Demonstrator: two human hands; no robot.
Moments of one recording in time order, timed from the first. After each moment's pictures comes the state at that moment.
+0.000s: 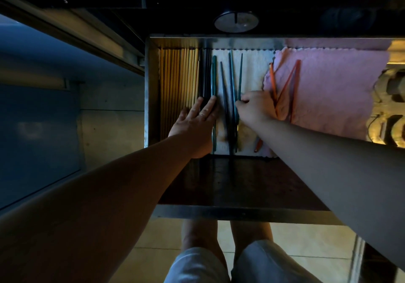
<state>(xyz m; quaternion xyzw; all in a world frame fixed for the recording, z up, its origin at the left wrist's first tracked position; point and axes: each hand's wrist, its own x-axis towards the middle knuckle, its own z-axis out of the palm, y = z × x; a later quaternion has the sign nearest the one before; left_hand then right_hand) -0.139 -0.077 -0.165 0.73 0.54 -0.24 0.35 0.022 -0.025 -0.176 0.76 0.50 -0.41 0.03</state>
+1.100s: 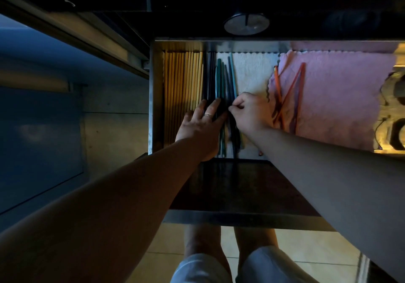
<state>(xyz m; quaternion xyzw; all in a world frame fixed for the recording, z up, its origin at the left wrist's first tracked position) -0.132 -0.076 -0.163 0.74 0.55 -0.24 0.31 0.005 -0.039 -0.182 0.74 0.53 -0.40 -0.07</state>
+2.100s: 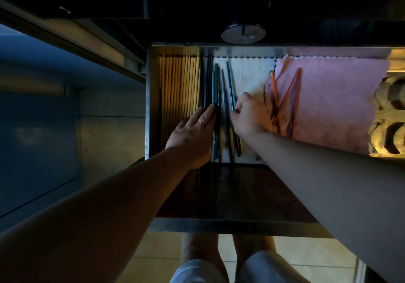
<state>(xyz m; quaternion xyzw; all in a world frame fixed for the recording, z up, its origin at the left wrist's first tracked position) -0.147 -0.081 -0.163 0.73 0.55 -0.21 0.35 0.007 -0.034 -0.180 0.74 0.58 -0.34 0.00</state>
